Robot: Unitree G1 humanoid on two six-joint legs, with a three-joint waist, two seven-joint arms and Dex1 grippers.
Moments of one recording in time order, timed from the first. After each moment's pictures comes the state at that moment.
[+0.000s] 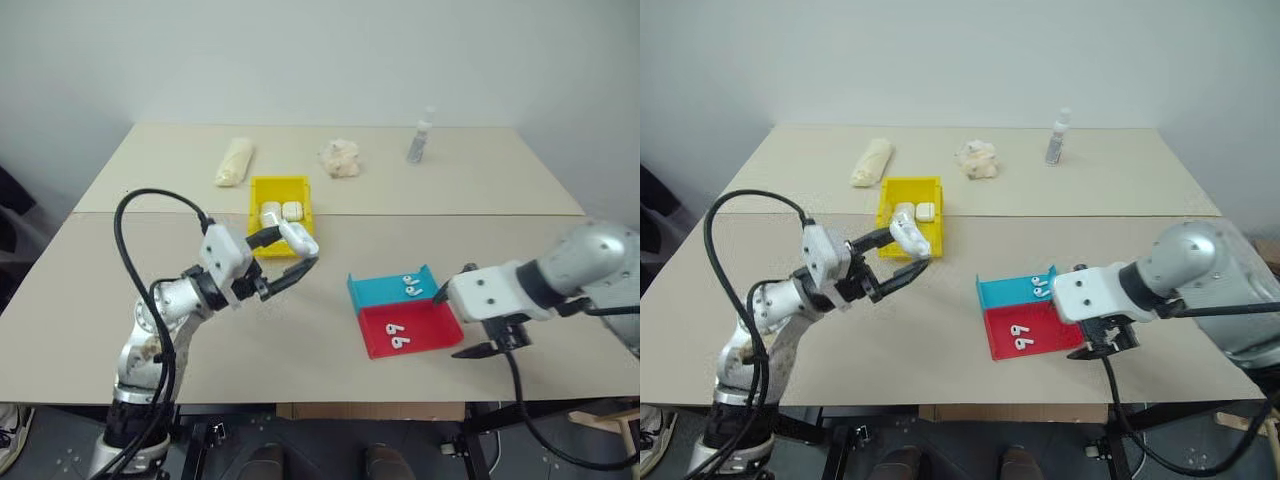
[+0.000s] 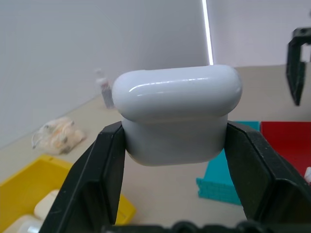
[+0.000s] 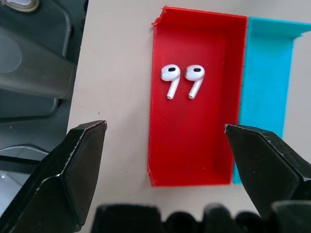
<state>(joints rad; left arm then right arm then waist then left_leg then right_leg) -0.30 0.39 0.04 -0.27 -0.31 0.07 -0.89 -0.64 -1.19 0.33 -0.37 0.10 0.38 1.48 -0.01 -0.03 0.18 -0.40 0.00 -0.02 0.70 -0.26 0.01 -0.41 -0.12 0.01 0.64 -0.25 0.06</state>
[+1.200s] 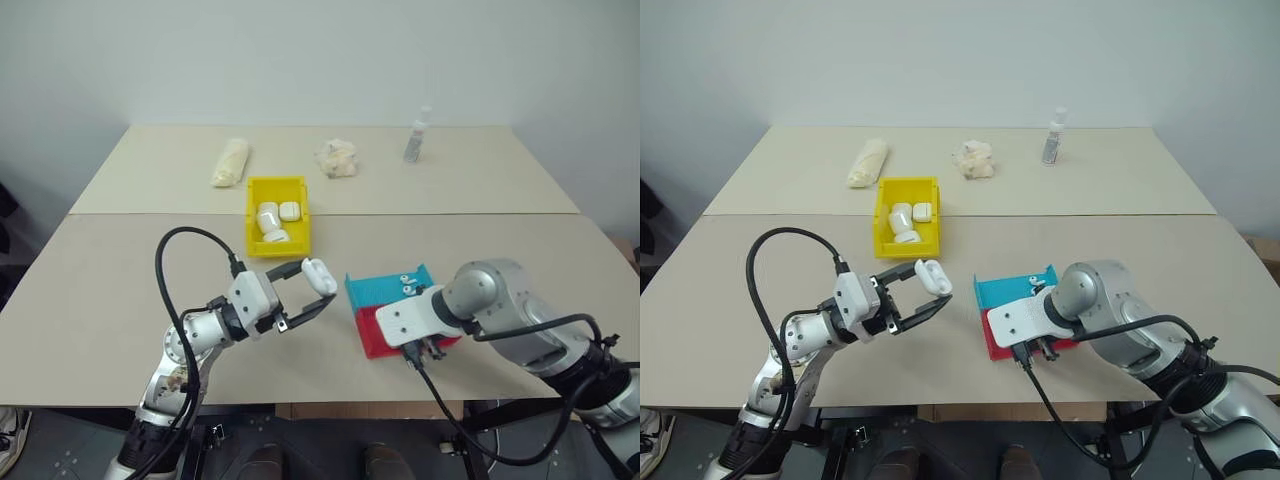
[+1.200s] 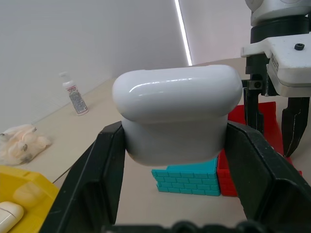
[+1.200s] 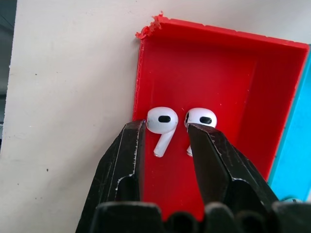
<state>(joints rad) -0.22 0.38 -0.09 -0.23 -0.24 -0.08 -0.81 -0.68 -0.89 0.57 -0.36 -0.31 0.47 1.43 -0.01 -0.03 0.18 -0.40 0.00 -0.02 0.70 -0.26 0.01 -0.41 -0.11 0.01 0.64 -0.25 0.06</state>
